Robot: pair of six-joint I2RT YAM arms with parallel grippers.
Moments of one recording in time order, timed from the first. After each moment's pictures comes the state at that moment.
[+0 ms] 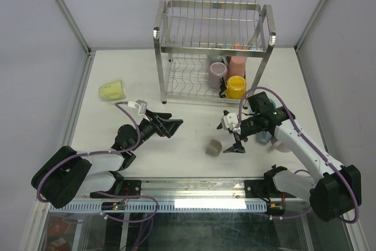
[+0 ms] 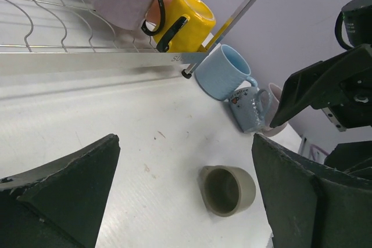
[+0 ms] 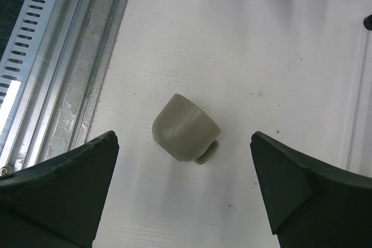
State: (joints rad) left arm -0.61 1.22 0.12 1.22 0.20 -0.64; right arm 0.40 1.09 0.82 -0.91 -1.01 -1.24
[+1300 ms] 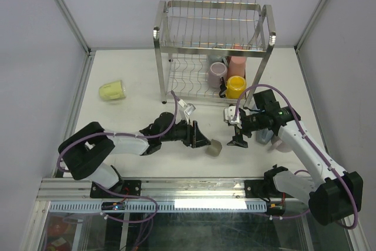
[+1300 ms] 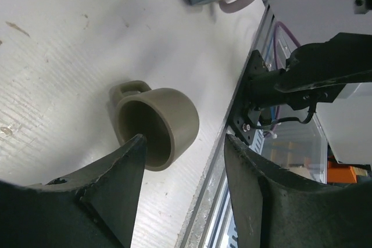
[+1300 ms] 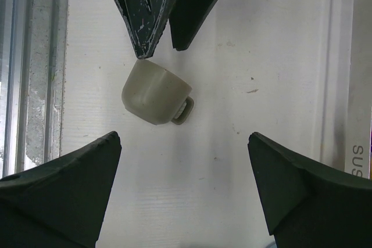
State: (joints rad) left arm -0.88 1.50 0.51 0.69 0.43 -0.74; right arm 0.35 1.05 0.84 -0.88 -0.84 -1.12
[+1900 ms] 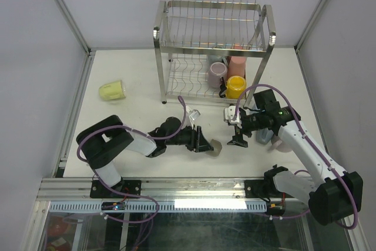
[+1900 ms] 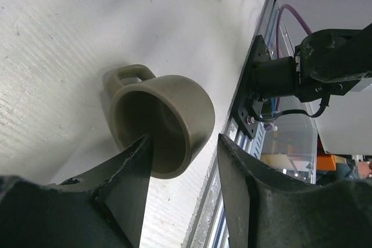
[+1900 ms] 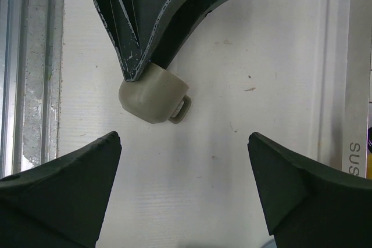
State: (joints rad) left arm -0.92 1.69 0.51 0.86 0.46 -0.81; right arm 0.34 1.05 0.84 -0.87 -0.83 -1.12
